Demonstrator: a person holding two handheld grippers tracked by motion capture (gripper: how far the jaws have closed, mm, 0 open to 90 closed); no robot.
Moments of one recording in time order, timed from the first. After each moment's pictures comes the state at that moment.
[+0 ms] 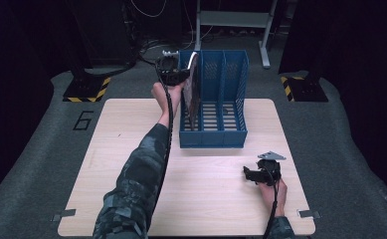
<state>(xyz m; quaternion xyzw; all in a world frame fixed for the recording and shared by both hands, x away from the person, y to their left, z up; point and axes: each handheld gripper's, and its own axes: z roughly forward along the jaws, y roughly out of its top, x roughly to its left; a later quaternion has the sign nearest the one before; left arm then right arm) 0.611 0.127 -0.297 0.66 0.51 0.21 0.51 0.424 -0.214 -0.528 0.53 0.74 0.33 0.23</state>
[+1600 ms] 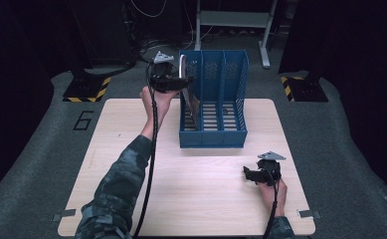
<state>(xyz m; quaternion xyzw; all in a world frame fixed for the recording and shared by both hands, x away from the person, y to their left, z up) 0.559 0.151 -0.279 0.72 0.39 0.22 0.53 0.424 -0.214 -0.528 0.53 0.74 0.34 0.23</state>
